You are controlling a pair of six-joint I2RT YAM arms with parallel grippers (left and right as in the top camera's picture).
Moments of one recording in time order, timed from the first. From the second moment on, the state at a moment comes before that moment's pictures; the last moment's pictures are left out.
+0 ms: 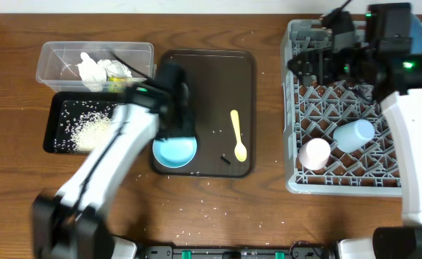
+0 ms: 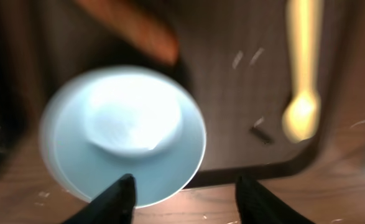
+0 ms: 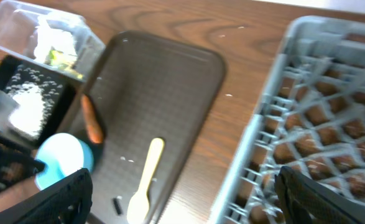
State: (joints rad) left arm -0.31 1.57 1.32 -1.06 0.15 -0.33; right arm 0.10 1.61 1.69 -0.96 -0.44 -0.04
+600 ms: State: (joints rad) left arm 0.16 1.29 1.42 -1.16 0.14 -0.36; right arm 0.65 2.04 1.69 -0.85 -0.30 0.38
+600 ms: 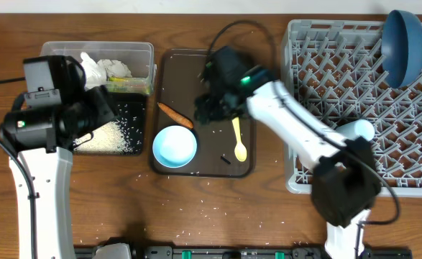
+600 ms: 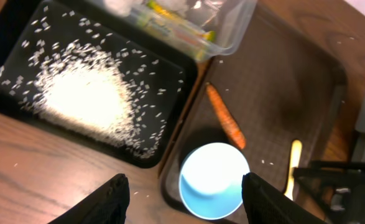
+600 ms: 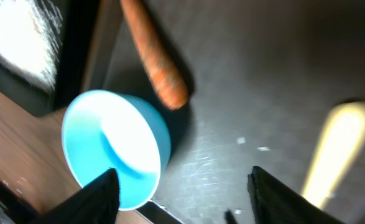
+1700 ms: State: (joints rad) left arm 0.18 1.29 1.41 -1.17 0.10 -0.36; right arm 0.64 2.02 1.69 -0.91 -0.04 0.42
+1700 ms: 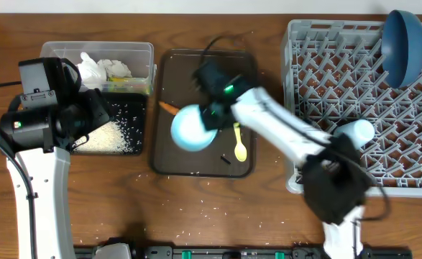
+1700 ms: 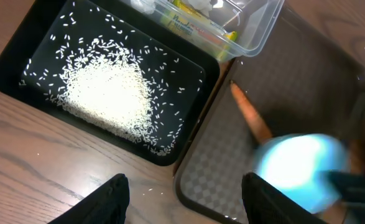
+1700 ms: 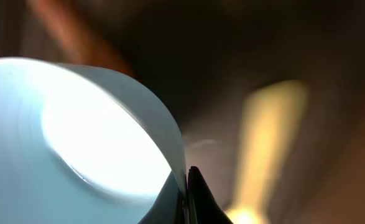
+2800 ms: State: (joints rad) left arm 0.18 1.45 1.41 -1.15 0.10 -0.36; right arm 0.23 2.18 1.70 -0.04 1.38 -0.28
